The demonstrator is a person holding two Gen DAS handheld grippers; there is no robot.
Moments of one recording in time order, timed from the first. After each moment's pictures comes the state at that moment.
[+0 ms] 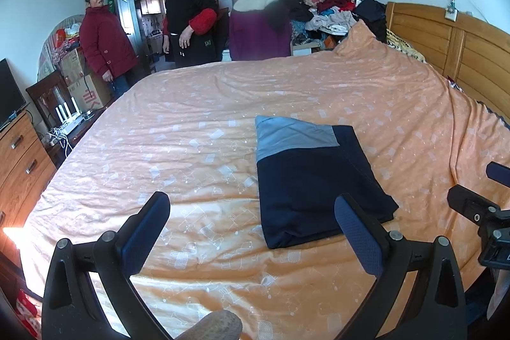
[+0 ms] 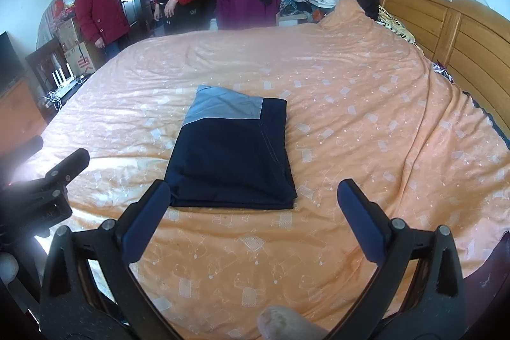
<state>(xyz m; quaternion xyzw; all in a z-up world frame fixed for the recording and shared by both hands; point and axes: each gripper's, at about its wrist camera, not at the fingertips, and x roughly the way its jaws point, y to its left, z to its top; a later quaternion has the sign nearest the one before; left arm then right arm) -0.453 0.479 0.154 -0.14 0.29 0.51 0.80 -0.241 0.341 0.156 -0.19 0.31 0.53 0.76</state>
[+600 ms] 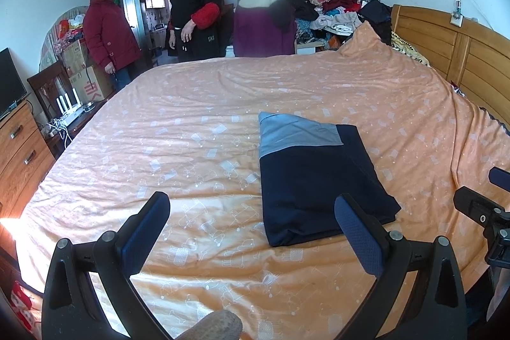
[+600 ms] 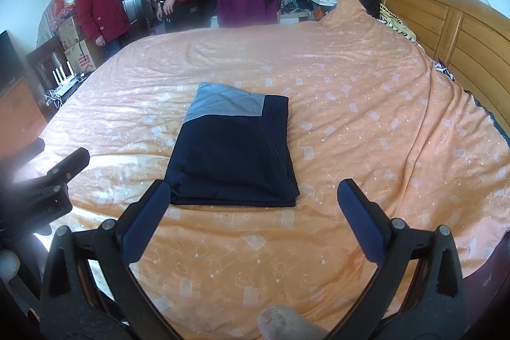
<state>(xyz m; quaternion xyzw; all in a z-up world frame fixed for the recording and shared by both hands) -0.462 0.488 0.150 -0.15 0.29 0.52 0.79 -0.242 0.344 0.151 -0.19 0.31 0.53 0.76</state>
